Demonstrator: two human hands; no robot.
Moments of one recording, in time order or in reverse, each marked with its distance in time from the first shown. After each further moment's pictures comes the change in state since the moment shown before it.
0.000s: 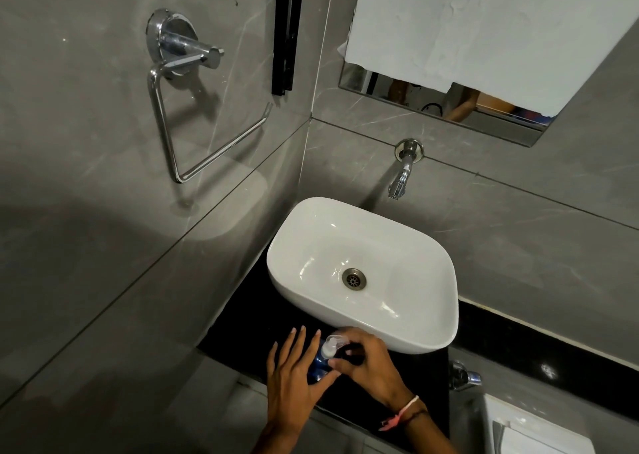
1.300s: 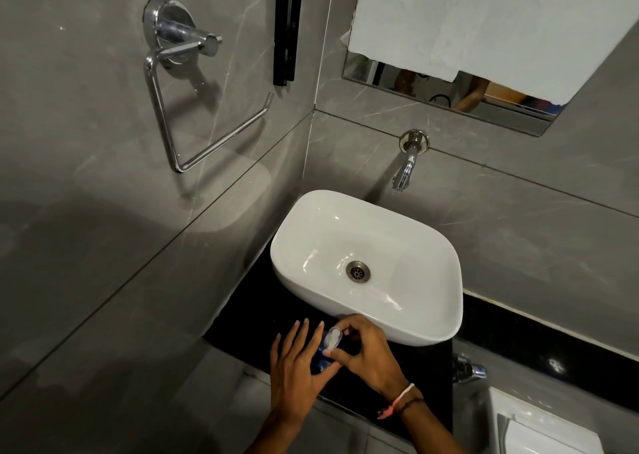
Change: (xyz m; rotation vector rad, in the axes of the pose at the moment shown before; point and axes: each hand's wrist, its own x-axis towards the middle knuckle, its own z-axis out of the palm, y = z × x) left_hand -0.002 0.000 0.002 0.034 0.076 0.010; right_hand 0.007 0.008 0.008 -0.072 0.061 -0.128
